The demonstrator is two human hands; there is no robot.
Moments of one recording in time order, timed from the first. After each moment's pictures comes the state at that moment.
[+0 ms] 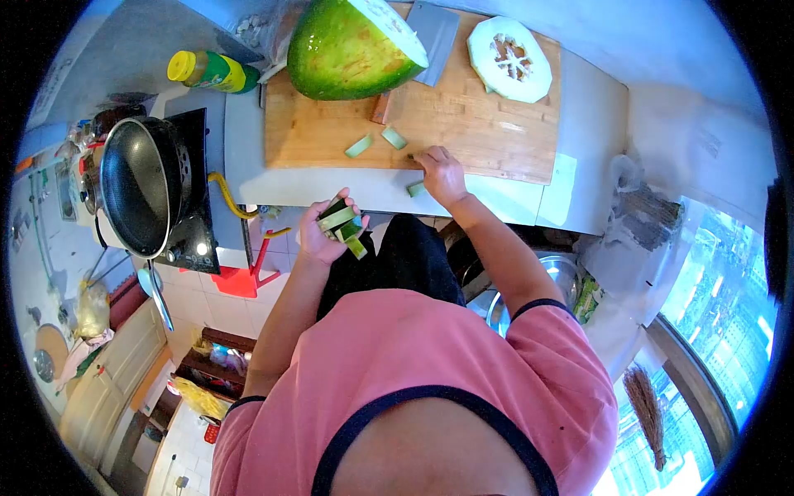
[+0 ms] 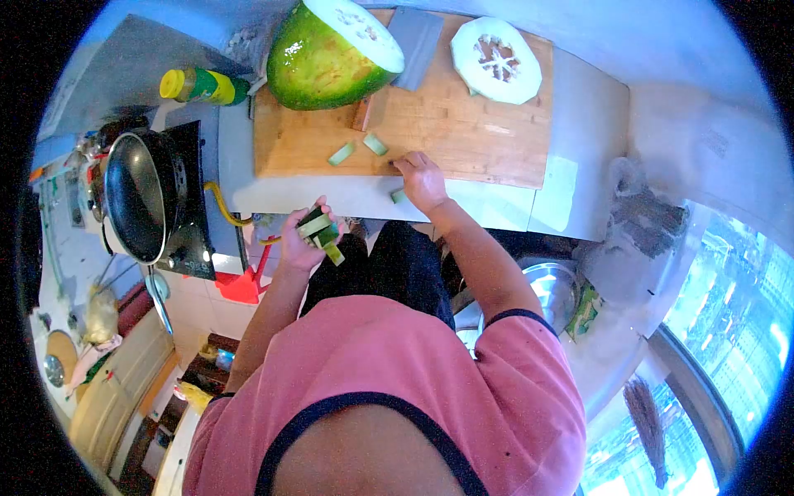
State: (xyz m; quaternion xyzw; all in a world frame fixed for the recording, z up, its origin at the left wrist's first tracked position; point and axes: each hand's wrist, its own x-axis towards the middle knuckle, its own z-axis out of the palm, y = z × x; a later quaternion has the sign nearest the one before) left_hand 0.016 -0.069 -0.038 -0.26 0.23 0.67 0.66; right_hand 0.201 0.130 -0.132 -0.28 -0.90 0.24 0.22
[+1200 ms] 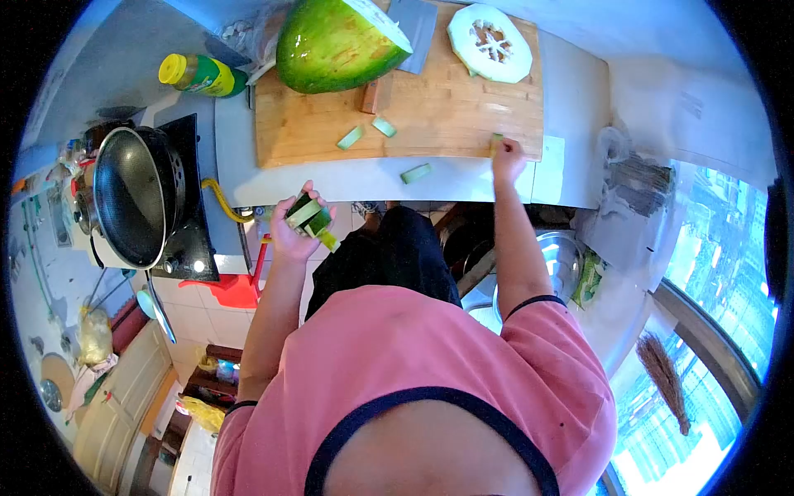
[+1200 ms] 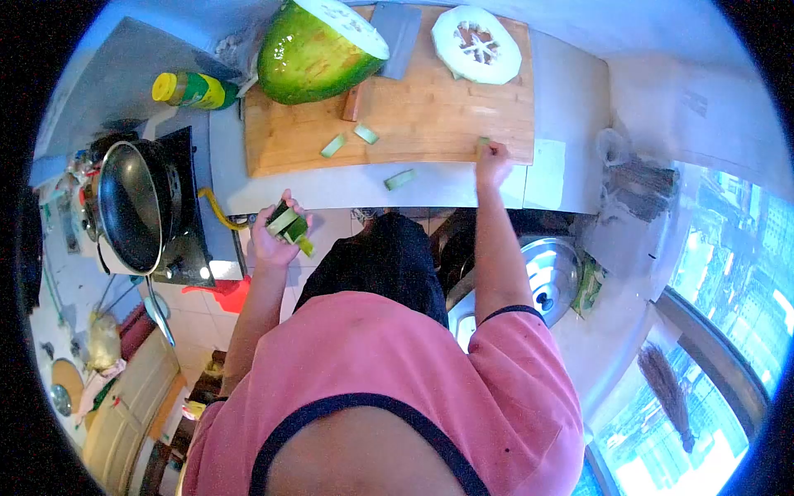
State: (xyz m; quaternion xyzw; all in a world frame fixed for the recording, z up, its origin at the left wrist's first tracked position) left_hand -0.020 -0.100 -0.032 -0.21 0.20 0.69 0.66; right_hand 0.299 0.169 -0.136 -0.70 -0.61 0.23 0.28
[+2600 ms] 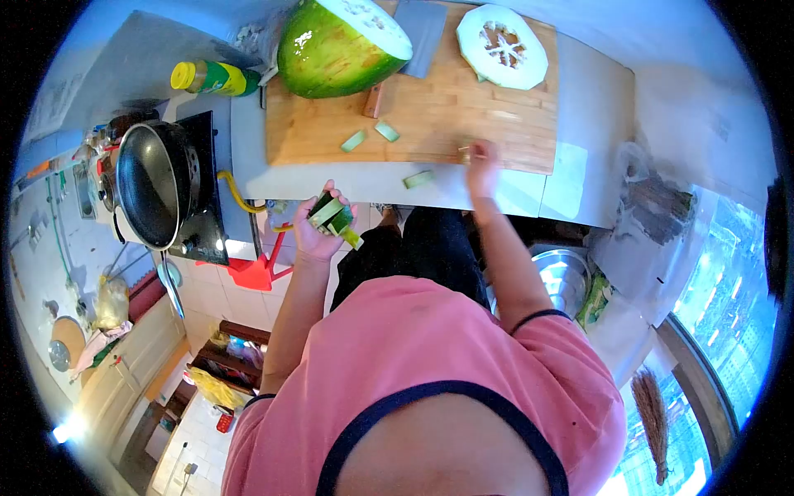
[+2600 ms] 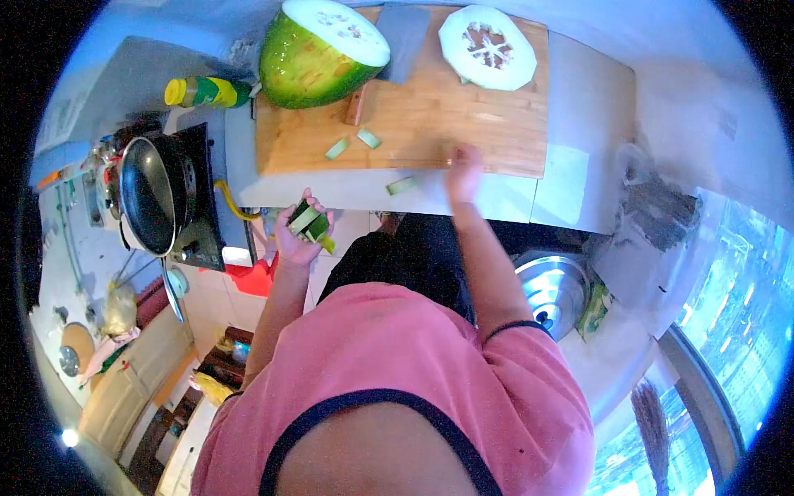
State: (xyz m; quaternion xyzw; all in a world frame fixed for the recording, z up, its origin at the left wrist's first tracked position) left_hand 0.031 -0.069 -0.022 -0.23 0.23 0.72 0.61; right_hand 0.260 0.147 -0.144 -0.58 -0.67 0.33 0.32
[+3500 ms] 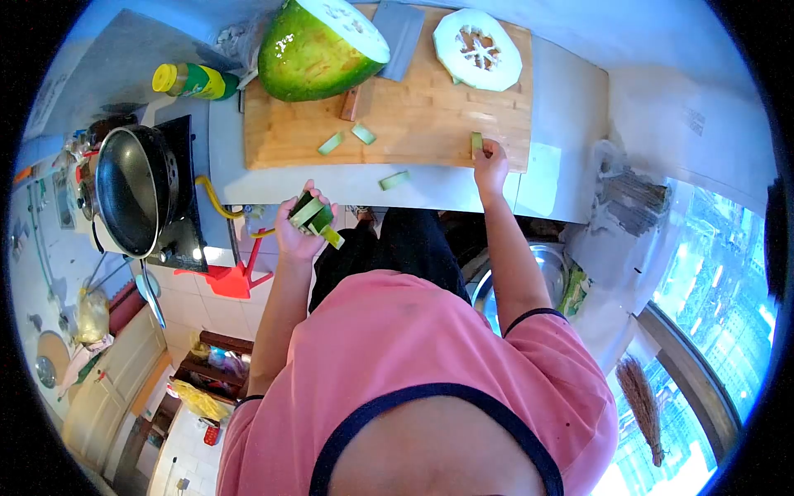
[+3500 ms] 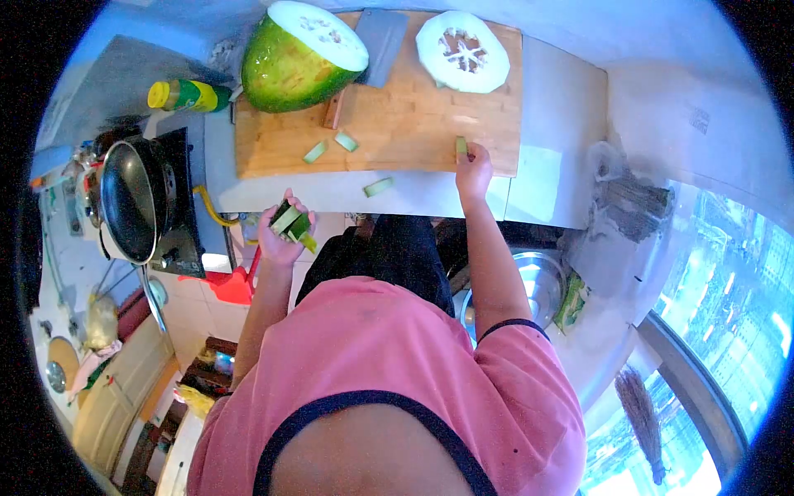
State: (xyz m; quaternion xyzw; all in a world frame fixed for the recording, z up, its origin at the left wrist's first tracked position) left_hand 0.032 -0.064 -0.022 -0.25 0.20 0.72 0.61; right_hand 0.312 0.189 -0.129 -0.63 -0.66 0.31 0.27
